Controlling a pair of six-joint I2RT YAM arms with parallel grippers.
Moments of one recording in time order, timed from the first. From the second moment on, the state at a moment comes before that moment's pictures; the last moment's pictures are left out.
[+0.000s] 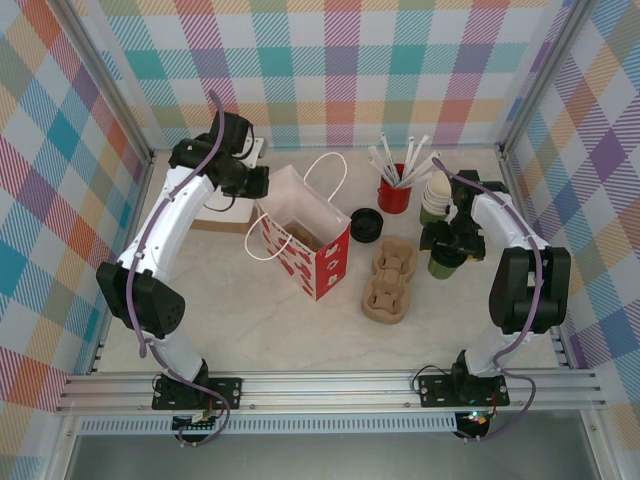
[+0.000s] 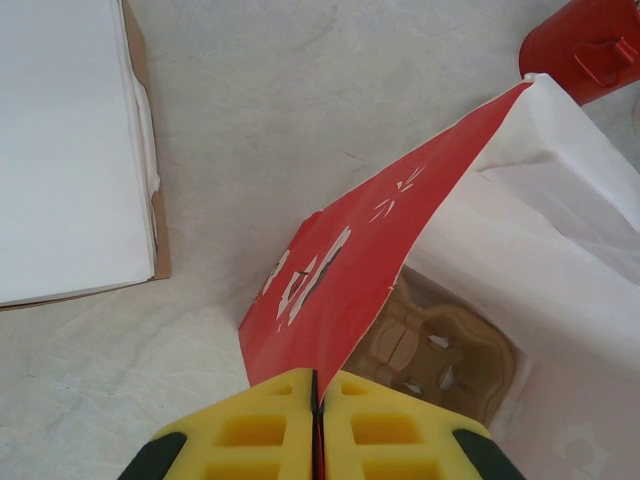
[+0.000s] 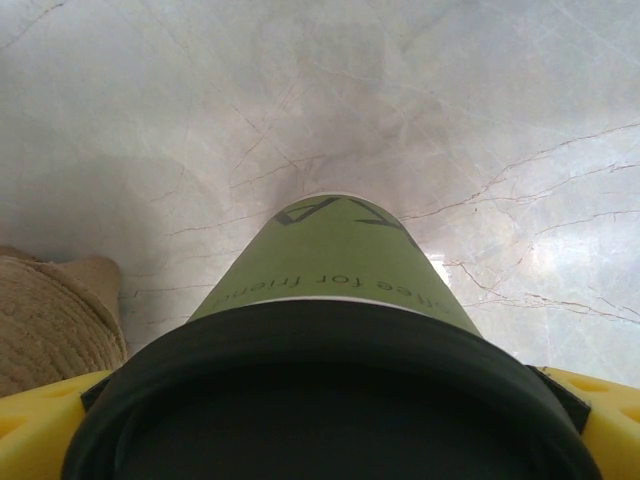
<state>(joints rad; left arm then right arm) -0.31 1.73 1.90 -1.18 0.11 -0.15 0.02 1.69 1.31 -1.12 -0.03 0.19</state>
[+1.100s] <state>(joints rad) -0.31 1.73 1.89 -1.17 0.12 -0.15 0.02 1.69 1.31 -1.18 -0.03 0.17</state>
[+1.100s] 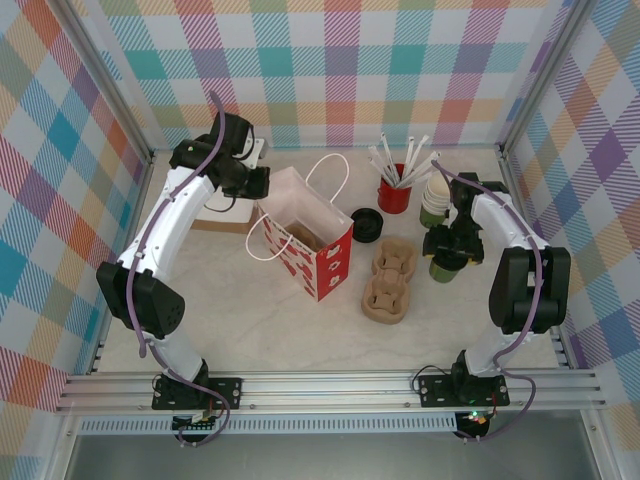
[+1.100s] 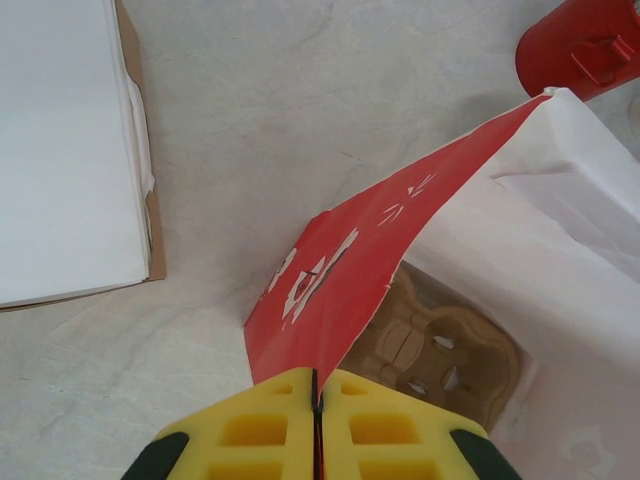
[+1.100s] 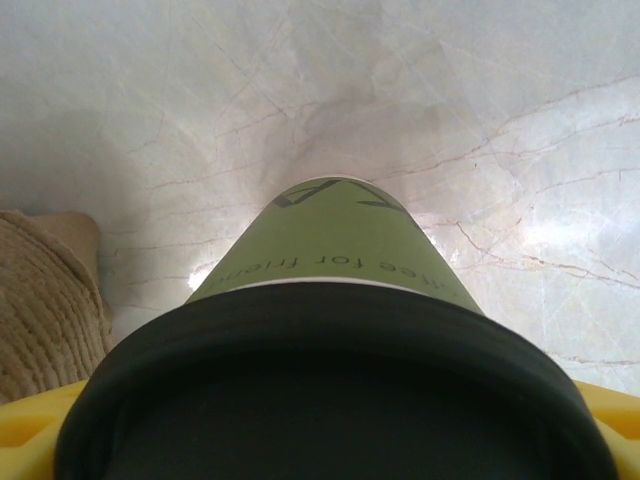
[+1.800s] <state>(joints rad) -0.31 1.70 1.84 -1.13 0.20 -0.19 0.16 1.41 1.70 -1.55 -0.10 0.16</state>
